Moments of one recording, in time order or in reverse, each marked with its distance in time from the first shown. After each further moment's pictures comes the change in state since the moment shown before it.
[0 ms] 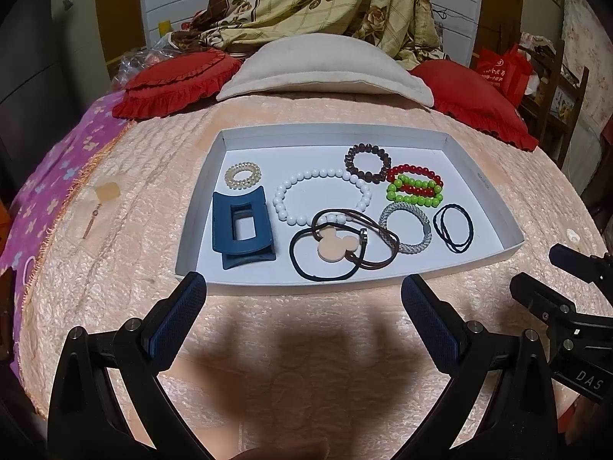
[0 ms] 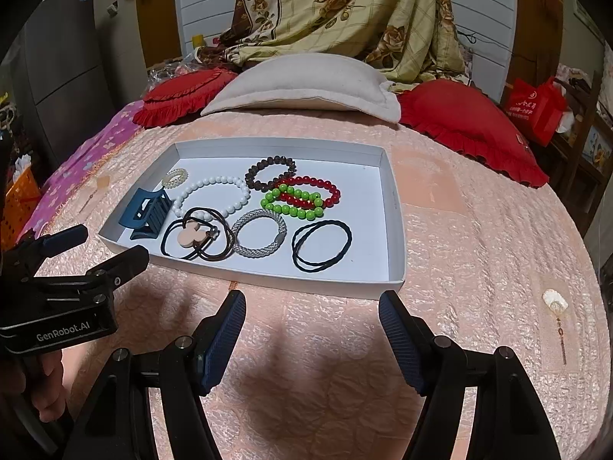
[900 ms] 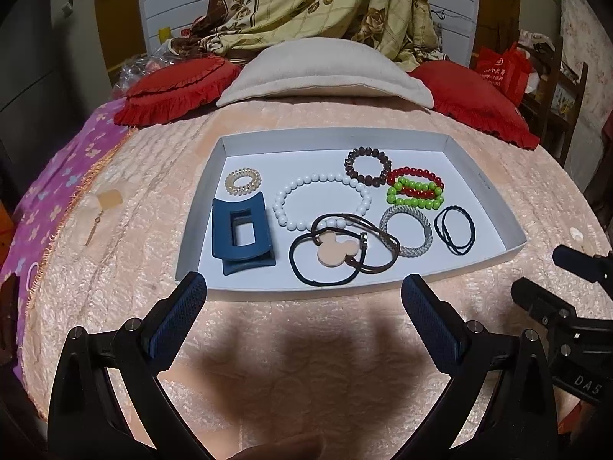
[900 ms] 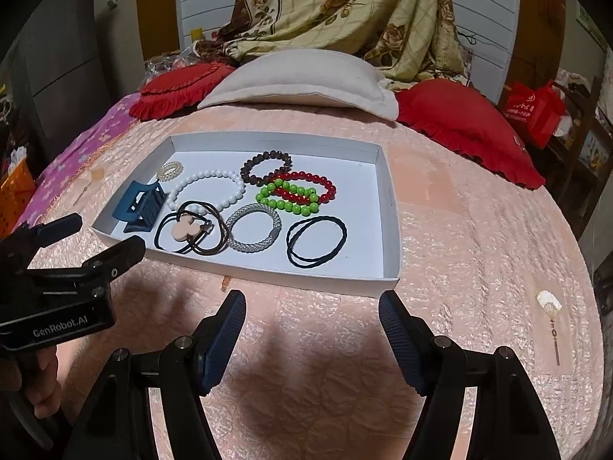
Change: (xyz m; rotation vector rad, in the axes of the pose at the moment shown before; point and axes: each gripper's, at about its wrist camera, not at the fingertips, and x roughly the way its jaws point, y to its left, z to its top) left arm 0.000 -0.005 -0.001 0.021 -0.018 0.014; right arm 0.001 0.000 -0.002 -0.019 0.015 -0.027
